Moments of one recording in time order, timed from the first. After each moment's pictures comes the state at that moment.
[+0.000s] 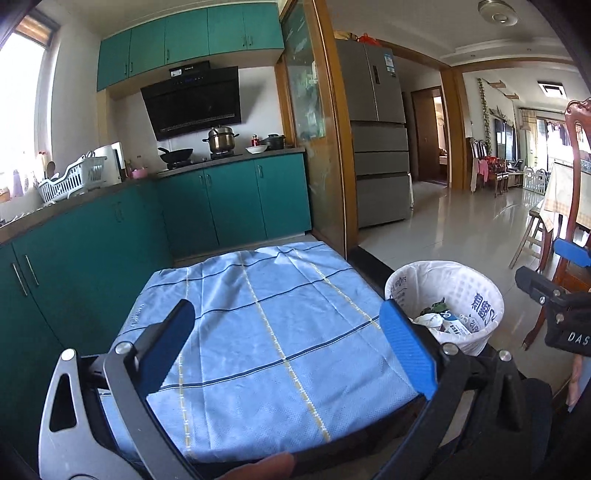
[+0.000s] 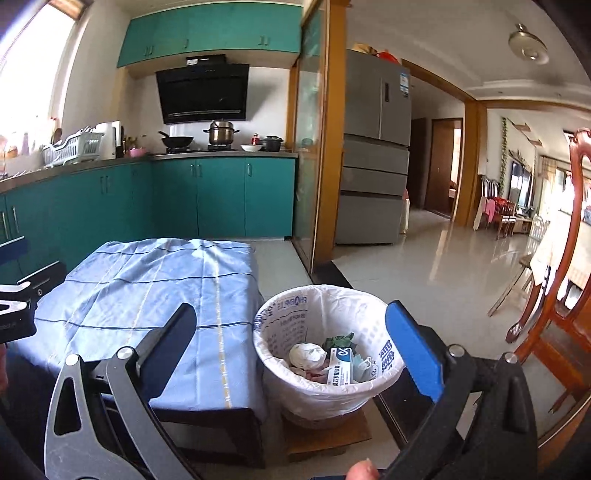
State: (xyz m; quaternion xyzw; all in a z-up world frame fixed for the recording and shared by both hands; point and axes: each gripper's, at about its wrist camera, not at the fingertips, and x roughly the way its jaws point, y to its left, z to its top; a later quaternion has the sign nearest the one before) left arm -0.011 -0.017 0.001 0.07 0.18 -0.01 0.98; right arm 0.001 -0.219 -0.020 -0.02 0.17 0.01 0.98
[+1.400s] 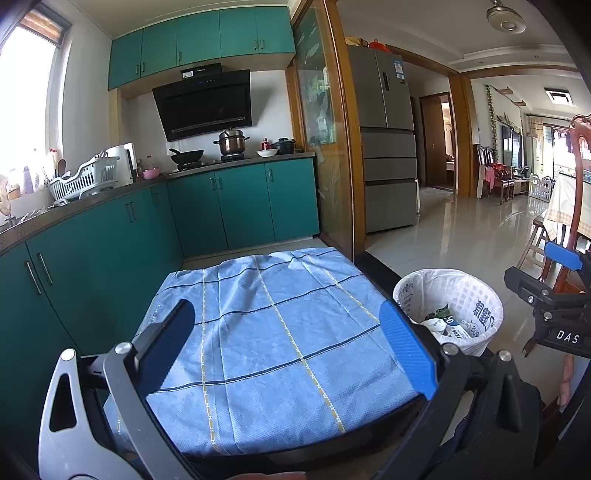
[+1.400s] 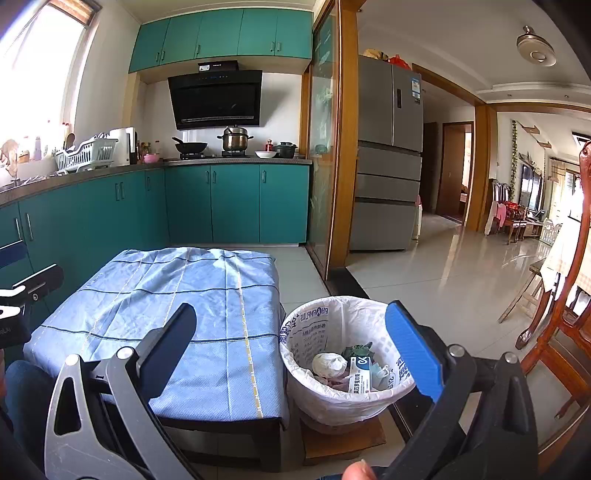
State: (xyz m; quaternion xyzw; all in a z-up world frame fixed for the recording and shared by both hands) left arm -0.030 0.003 0.021 0.06 0.17 0.01 0.98; right arm -0.004 -0.194 -0.005 -0.02 0.17 0.03 0.99
